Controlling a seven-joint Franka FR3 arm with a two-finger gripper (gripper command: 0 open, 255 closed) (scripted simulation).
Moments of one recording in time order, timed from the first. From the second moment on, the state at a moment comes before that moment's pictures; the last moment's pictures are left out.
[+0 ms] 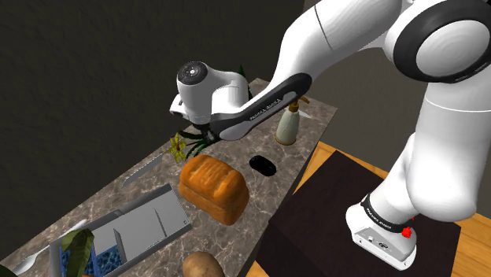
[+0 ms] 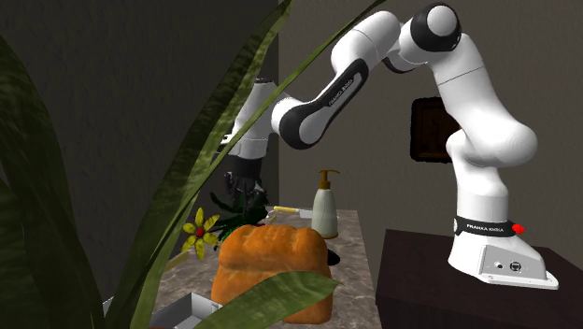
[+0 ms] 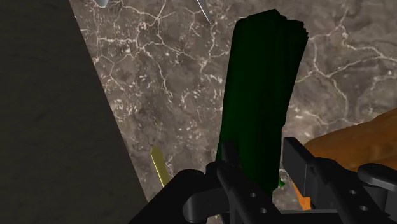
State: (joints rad) arm 0.30 0.36 0.19 -1.94 -0.58 2.39 -0.50
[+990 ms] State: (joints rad) arm 0.56 0.61 0.25 -1.52 -0.59 2.11 -0.30
